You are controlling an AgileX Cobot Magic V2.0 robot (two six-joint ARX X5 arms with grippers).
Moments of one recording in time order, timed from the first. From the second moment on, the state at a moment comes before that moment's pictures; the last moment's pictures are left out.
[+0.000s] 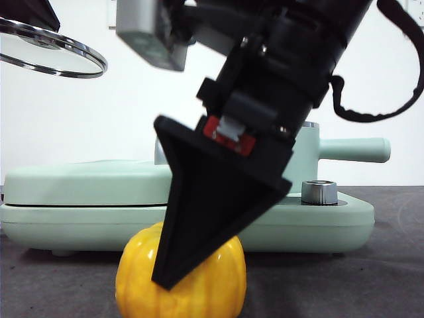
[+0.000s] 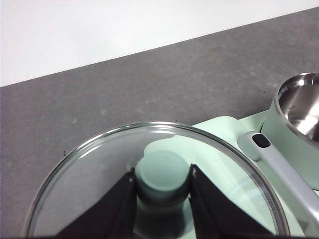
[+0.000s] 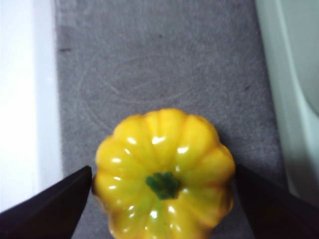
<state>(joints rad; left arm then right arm) -0.26 0.96 0.97 -0.41 0.06 0.11 1.00 1.52 0.87 -0.42 -0.23 -0.34</state>
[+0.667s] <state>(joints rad) -0.26 0.96 0.97 -0.41 0.06 0.11 1.00 1.26 0.88 -0.74 -0.21 -0.08</state>
